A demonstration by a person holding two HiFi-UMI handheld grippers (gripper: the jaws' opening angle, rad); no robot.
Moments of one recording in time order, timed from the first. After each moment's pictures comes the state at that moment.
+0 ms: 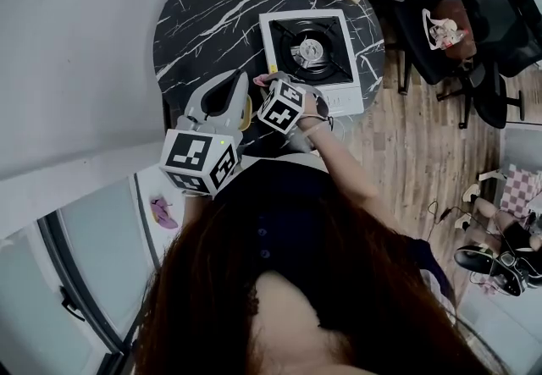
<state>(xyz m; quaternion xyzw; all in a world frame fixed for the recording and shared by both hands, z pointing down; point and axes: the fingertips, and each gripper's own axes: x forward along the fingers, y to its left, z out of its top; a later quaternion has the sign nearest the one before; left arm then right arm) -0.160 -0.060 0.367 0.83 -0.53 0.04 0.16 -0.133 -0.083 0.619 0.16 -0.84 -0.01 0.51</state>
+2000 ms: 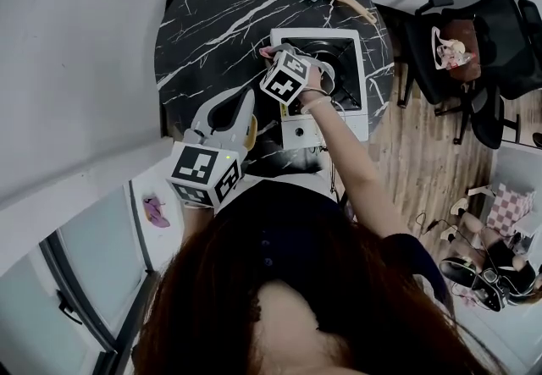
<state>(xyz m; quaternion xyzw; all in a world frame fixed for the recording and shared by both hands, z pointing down) -0.185 -0.104 0.404 0.82 -0.53 0.04 0.22 -0.165 -0.218 0.619 0.17 -0.83 -0.05 0.53</state>
